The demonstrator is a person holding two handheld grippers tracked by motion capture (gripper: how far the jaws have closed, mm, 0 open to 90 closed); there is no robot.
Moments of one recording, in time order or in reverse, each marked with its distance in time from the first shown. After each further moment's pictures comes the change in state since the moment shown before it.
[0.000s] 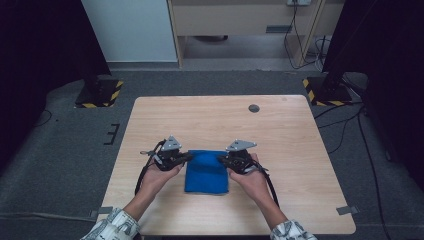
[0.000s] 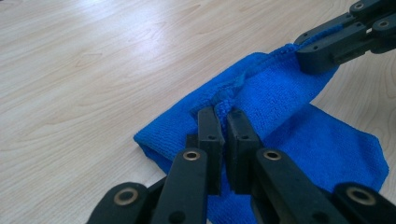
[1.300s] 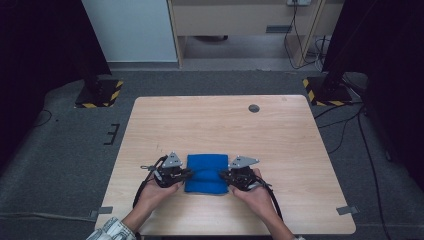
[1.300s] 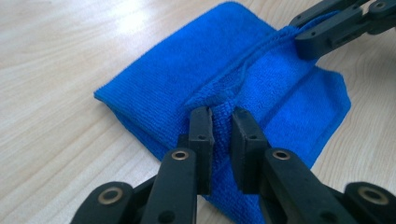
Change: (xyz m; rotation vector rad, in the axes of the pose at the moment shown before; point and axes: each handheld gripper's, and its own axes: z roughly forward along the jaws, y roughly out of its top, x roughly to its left) left arm -0.027 -0.035 -0.004 0.075 -0.048 0.020; right arm 0.019 -0.042 -0.011 0.038 0.041 -0.013
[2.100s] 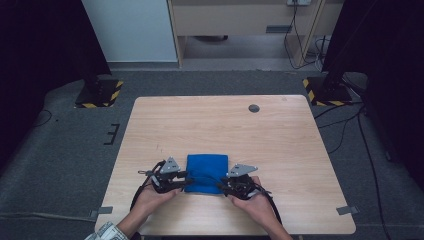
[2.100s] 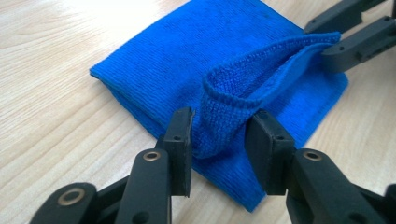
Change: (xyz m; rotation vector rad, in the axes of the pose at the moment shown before) left arm -0.007 -0.014 -0.007 0.009 0.009 0.014; right arm 0.017 -0.014 -0.004 0.032 0.049 -0.005
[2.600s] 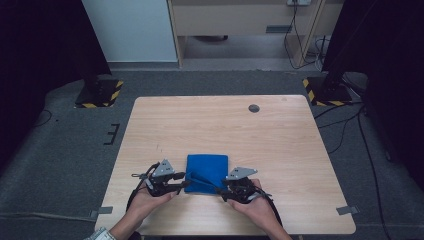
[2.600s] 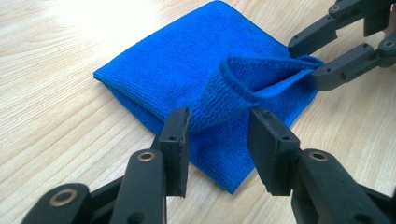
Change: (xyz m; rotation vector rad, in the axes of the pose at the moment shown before) left arm -0.004 -0.004 -0.019 -0.052 -0.016 -0.017; right arm 0.008 -0.003 -0.004 0.016 0.005 0.001
